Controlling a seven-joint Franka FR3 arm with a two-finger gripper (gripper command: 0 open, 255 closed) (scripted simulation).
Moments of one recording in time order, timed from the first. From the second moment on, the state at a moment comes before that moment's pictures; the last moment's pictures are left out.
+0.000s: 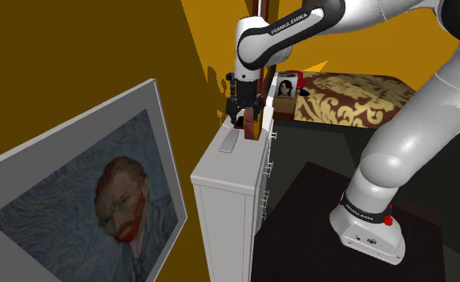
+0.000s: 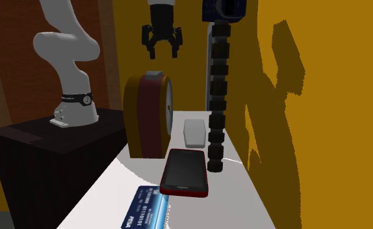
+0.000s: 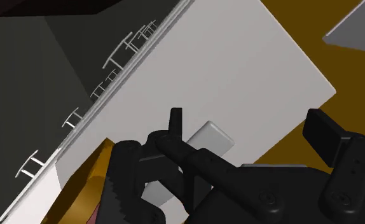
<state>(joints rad) -0.09 -0.28 0.11 -2.34 0.13 2.02 0.39</state>
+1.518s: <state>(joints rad) -0.15 0.43 0.01 -1.93 0.00 2.35 1.03</state>
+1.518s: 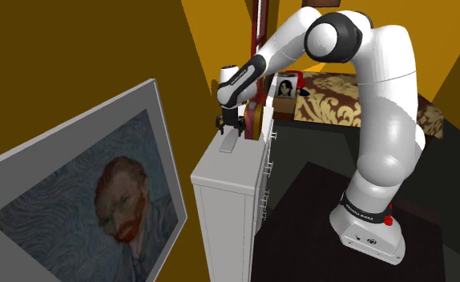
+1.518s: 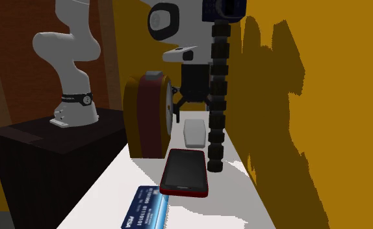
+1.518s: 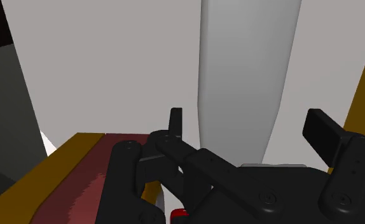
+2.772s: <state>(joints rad) -0.15 0.47 0.01 -1.93 0.00 2.39 1.04</state>
